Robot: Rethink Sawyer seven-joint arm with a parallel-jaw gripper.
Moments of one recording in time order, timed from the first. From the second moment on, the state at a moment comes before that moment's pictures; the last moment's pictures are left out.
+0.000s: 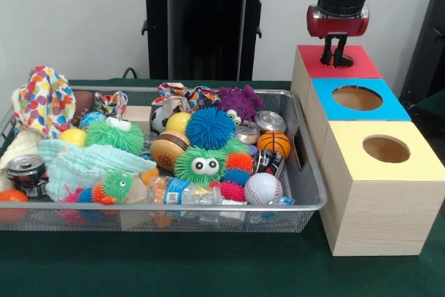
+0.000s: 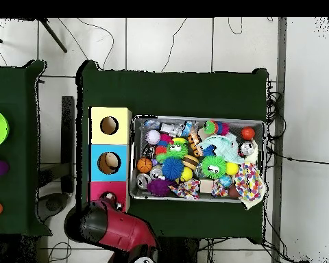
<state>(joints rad) 0.17 -0.75 -0.08 2.21 0.48 0.26 1.41</state>
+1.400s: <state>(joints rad) 0.11 -0.79 -0.04 2.22 0.48 0.27 1.48</state>
